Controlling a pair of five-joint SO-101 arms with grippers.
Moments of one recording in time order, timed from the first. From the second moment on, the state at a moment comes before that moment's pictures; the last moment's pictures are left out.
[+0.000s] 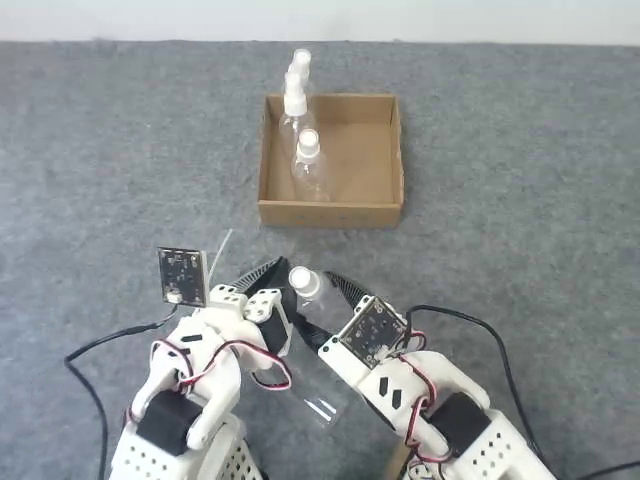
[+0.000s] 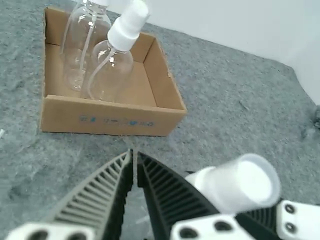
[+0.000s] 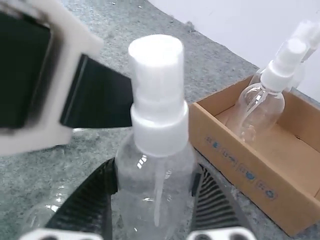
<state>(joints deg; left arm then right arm) 20.7 -103.6 86.2 57.3 31.3 -47.6 -102.4 95.2 36.2 9.6</state>
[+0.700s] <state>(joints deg) -0.8 -103.5 84.5 57.4 37.9 -44.0 -102.5 95.2 36.2 9.7</state>
